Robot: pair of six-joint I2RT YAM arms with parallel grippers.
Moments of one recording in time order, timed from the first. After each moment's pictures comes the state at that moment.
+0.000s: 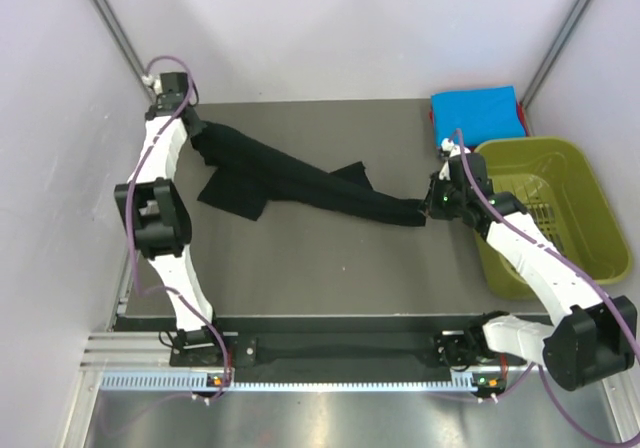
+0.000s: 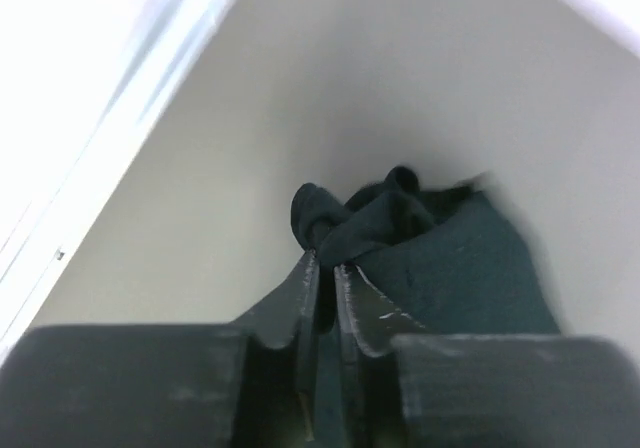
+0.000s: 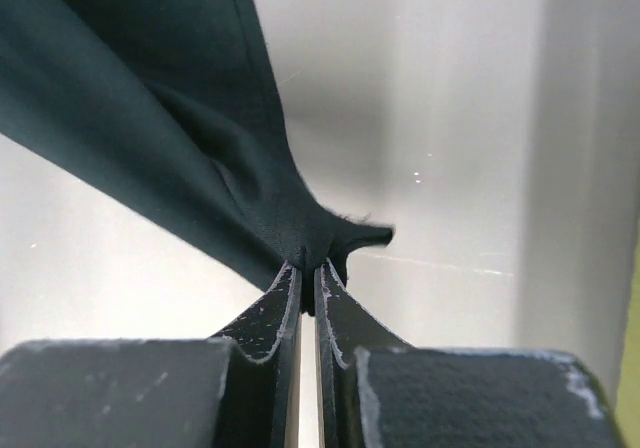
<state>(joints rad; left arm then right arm) 0.12 1.99 1.86 -0.59 -0.28 -0.40 0.32 1.16 0.92 -0.54 -0.04 0.36</state>
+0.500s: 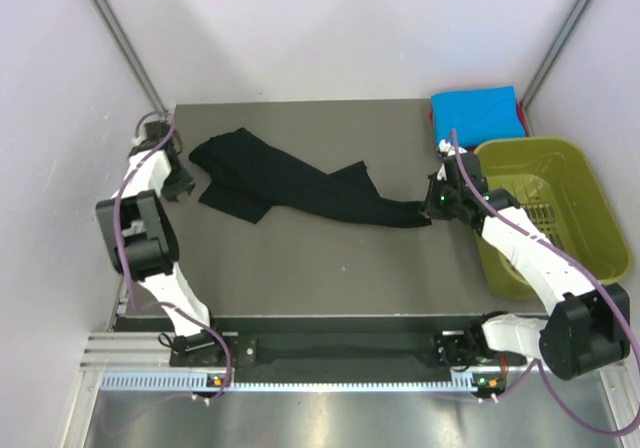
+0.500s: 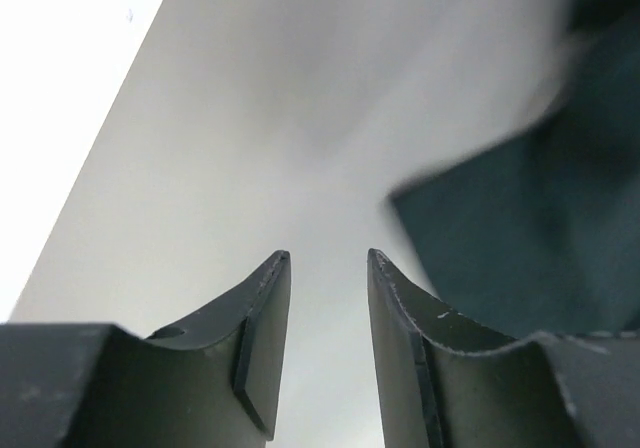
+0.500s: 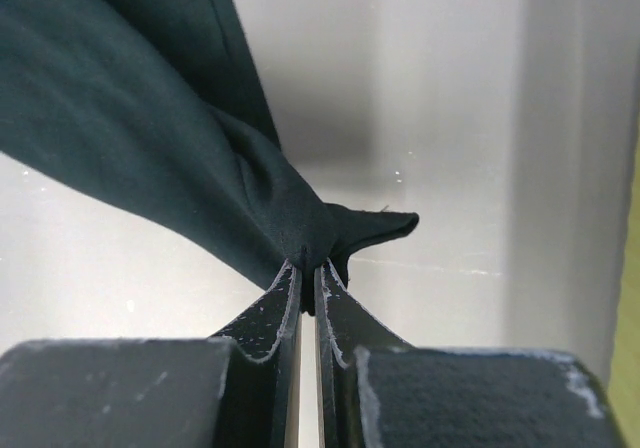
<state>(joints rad) 0.24 1.89 1.48 -0.70 -0.22 -0.36 0.32 1.21 0.92 -0.54 0.00 0.36</state>
